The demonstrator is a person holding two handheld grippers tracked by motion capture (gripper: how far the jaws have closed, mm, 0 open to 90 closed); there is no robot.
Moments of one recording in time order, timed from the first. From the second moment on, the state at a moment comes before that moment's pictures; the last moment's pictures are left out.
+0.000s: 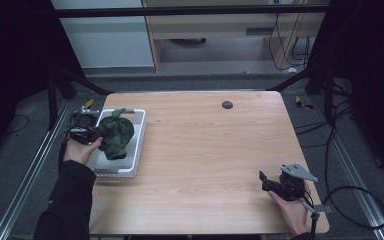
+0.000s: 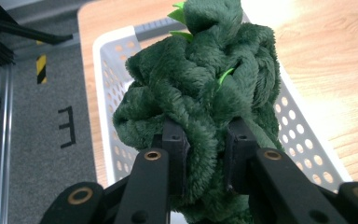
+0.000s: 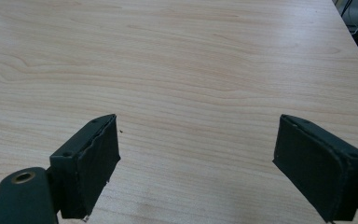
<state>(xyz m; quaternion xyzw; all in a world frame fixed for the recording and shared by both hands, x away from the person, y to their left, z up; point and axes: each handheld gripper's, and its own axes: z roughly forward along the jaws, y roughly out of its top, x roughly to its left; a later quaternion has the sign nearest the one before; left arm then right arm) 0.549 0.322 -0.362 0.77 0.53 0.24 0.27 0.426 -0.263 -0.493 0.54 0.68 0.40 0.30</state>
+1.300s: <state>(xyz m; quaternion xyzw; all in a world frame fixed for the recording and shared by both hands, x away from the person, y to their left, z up) 0.510 0.292 -0.306 0.80 0.43 0.26 0.31 0.426 -0.263 -0.492 0.54 0.68 0.40 0.30</state>
